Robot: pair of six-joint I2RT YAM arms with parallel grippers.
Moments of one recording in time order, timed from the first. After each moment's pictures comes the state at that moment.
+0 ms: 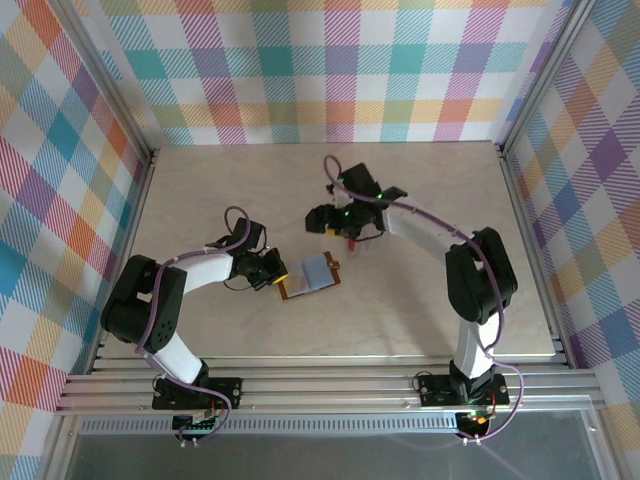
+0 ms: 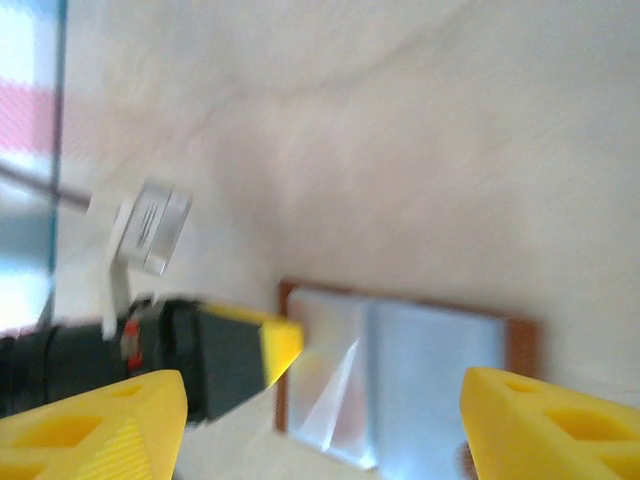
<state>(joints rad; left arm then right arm) -0.36 1.64 0.78 -0.24 0.39 -0.83 0.58 1.88 1.50 -0.55 -0.42 0.53</state>
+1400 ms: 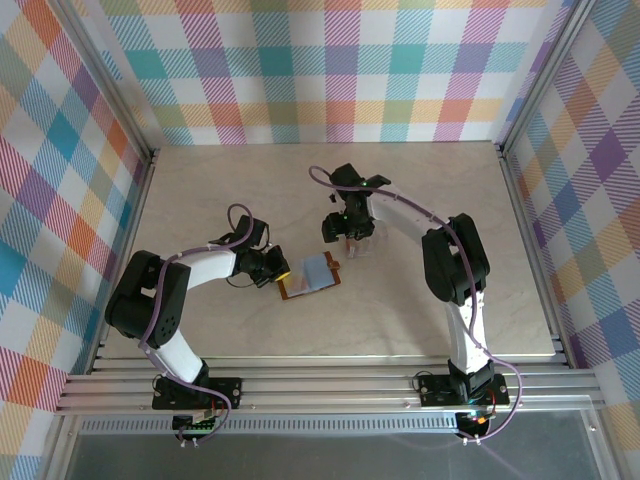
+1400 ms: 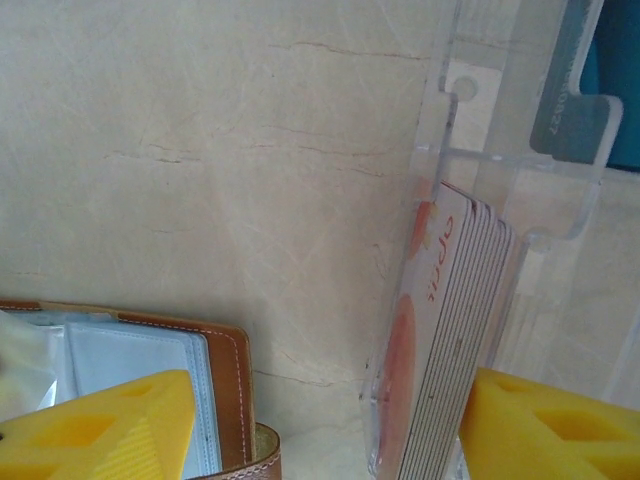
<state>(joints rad) -0.37 1.67 0.82 -0.23 0.40 -0.83 0.58 2.09 1.71 -0.90 -0.11 0.30</state>
